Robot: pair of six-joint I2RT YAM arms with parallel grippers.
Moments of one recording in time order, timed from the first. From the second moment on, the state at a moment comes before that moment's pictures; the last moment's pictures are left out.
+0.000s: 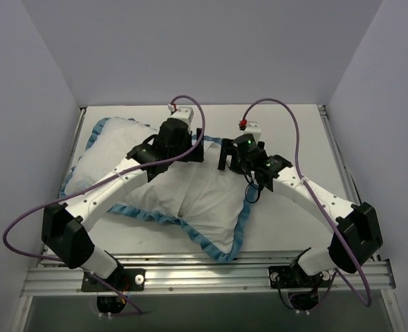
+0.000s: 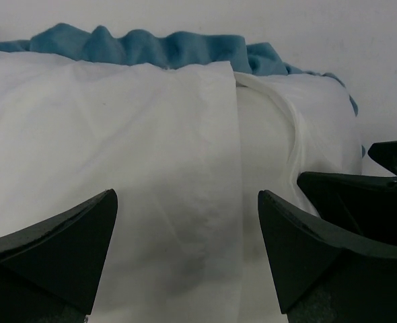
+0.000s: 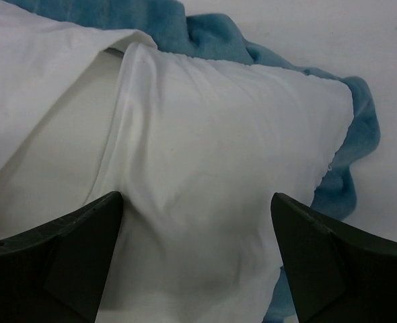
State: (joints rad) left arm -0.69 1.50 1.39 -0.45 -0.24 -0.40; right arm 0.63 1.42 1.12 -0.38 0.32 0.53
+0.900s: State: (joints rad) left arm -0.74 1.49 1.15 -0.32 -0.32 -0.55; right arm 0.61 1.49 1.13 -0.30 0.23 0.60
